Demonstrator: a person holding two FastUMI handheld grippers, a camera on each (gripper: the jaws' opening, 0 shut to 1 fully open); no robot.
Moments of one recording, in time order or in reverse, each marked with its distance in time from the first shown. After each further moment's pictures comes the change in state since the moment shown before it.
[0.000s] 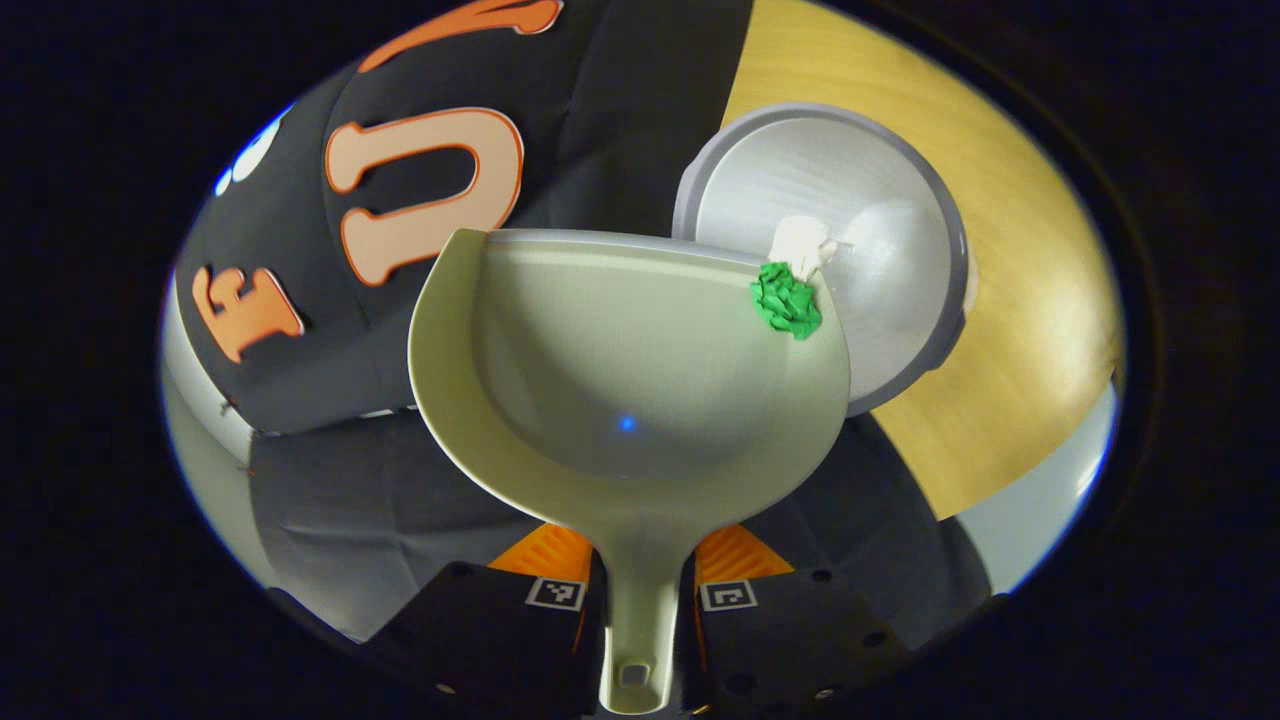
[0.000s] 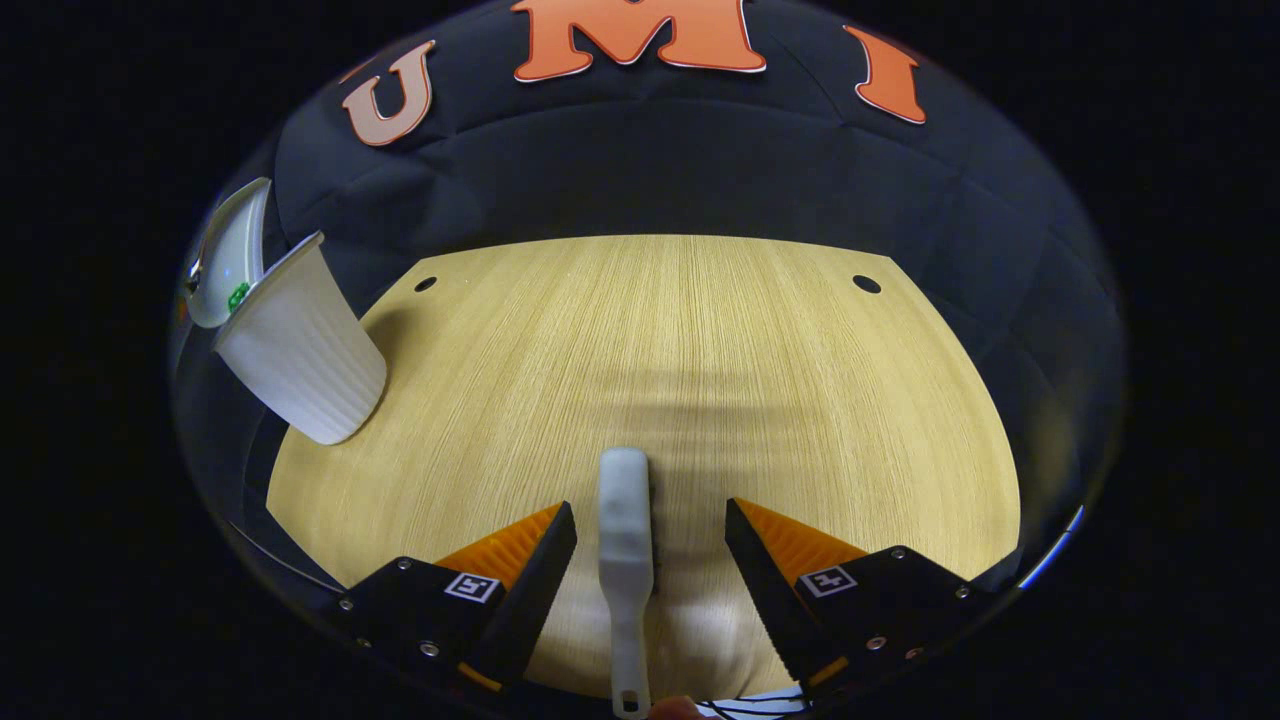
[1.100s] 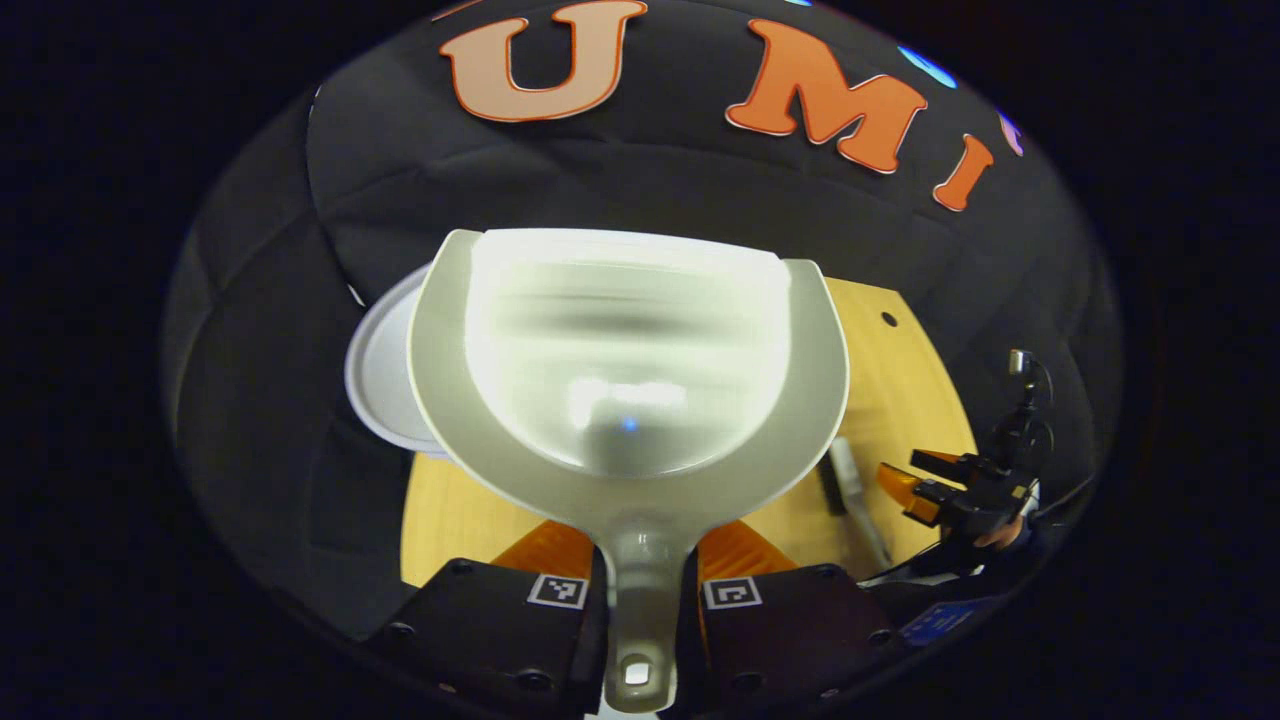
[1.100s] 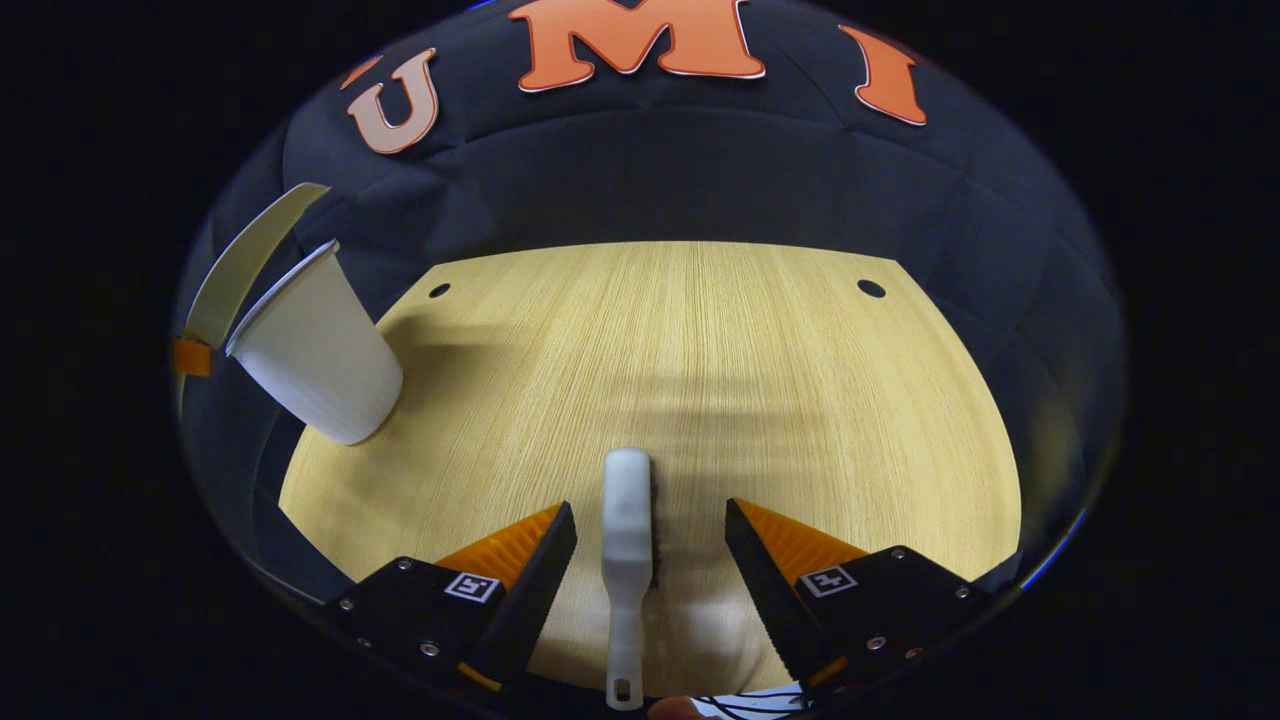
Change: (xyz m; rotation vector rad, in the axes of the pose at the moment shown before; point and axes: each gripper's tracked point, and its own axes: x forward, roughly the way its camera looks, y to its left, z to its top) left arm -0.103 -0.115 0.287 -1.174 -0.276 -1.042; right arm -0.014 -0.001 0.005 0.001 -0.021 0.035
